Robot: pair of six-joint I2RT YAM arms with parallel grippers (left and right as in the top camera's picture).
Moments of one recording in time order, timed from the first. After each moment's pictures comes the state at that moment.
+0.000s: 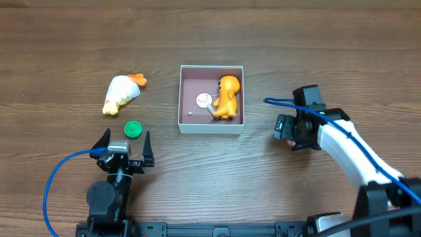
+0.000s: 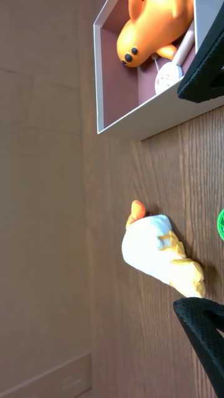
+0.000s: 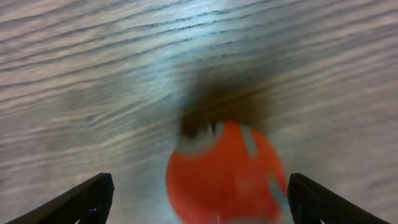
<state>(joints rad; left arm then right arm) -0.01 0.02 0.03 -0.11 0.03 0.01 0.16 1.53 0.86 -0.71 0.06 0.44</state>
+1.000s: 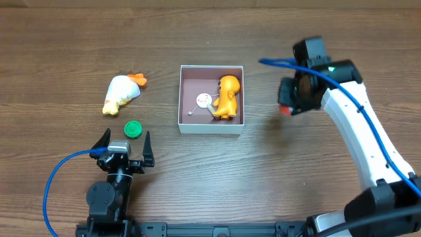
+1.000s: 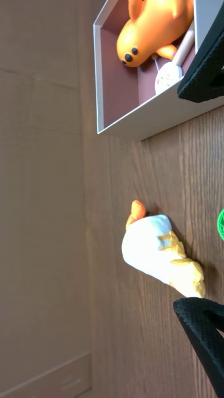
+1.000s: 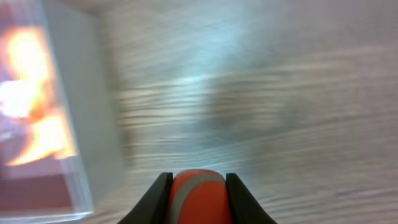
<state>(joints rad) -0.01 0.01 0.03 -0.11 0.03 0.01 0.23 1.63 1.47 -1.13 -0.01 0.37</state>
